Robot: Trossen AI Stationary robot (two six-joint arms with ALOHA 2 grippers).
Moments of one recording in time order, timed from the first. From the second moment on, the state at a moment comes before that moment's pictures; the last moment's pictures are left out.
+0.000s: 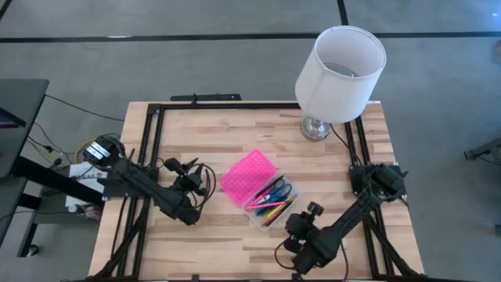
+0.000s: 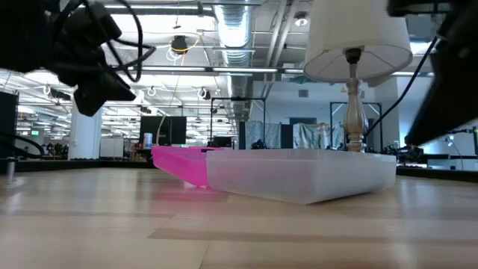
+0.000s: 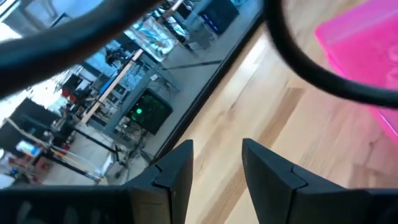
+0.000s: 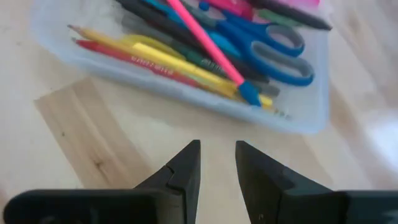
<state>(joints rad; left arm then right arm) -0.57 1.61 0.79 -1.19 -1.31 -1.29 0.79 2.03 1.39 -1.12 0.64 1.32</state>
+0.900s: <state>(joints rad) 0.10 1.32 0.87 -0.54 -0.35 0.39 0.90 2.03 1.13 -0.84 0.72 1.55</state>
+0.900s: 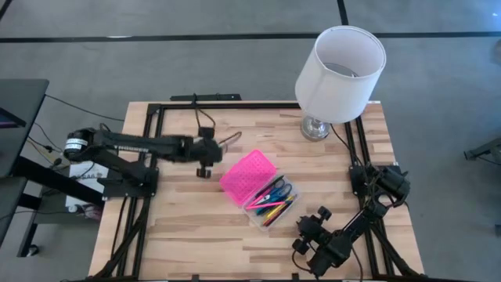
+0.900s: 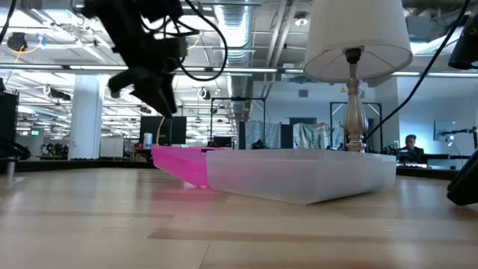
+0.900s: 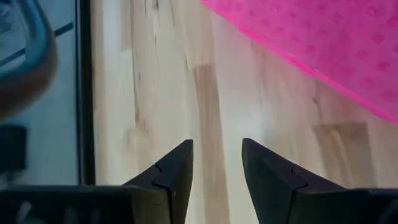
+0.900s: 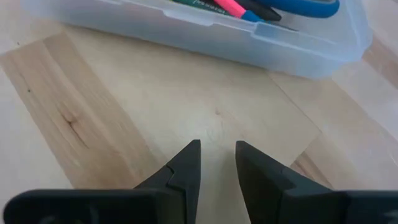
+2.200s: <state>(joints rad) 0.48 1.69 0.87 -0.26 0.37 0.71 0.76 2.02 0.98 -0.52 0.81 1.31</state>
